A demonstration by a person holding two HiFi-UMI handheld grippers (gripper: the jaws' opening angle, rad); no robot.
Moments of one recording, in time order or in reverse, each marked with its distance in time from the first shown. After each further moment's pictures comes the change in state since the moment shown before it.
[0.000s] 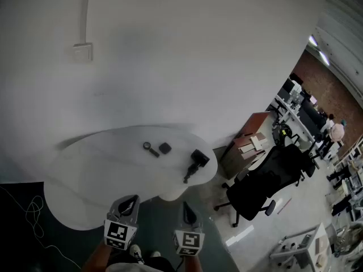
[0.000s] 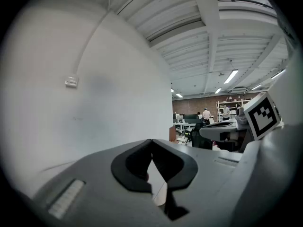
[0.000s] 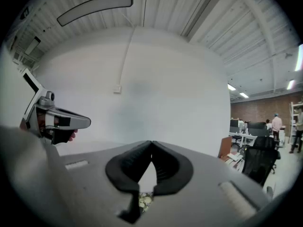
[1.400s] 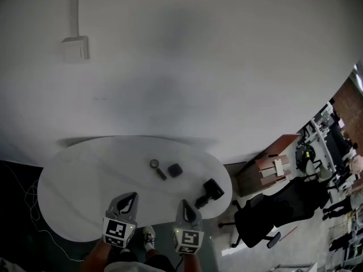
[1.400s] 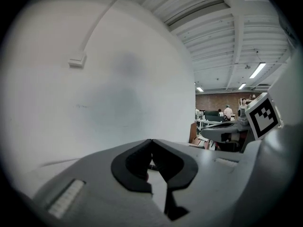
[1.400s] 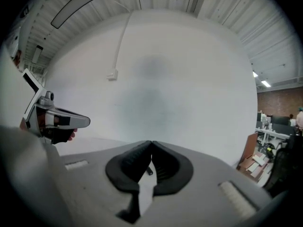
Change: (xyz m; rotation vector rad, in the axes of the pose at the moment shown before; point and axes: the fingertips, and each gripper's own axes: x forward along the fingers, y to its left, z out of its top) left arm 0.166 0.106 -0.027 -0.107 0.098 0.212; right arm 0.234 -0.027 -0.004 -0.020 0.080 0.223
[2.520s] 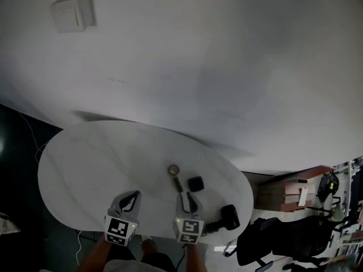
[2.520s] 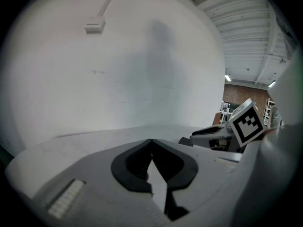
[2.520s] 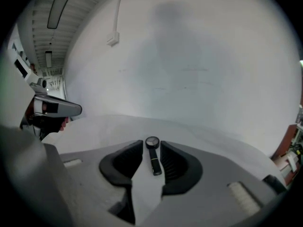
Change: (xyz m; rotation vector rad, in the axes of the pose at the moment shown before) left arm 0.082 0.068 -0.087 -0.134 0.223 0.243; right arm 0.188 0.020 -0.089 -0.047 0.271 0.344
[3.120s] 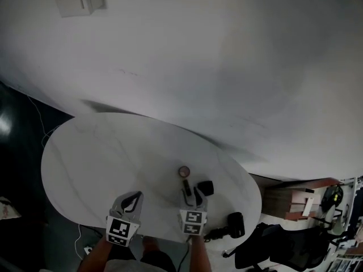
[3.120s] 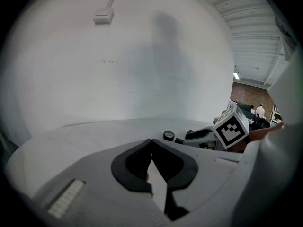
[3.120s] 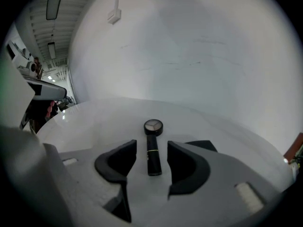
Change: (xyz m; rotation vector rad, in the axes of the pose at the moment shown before) left arm 0.006 0.020 -0.031 -0.048 0.073 0.064; right arm 0.067 0.001 -0.042 -0.059 0.161 0.083
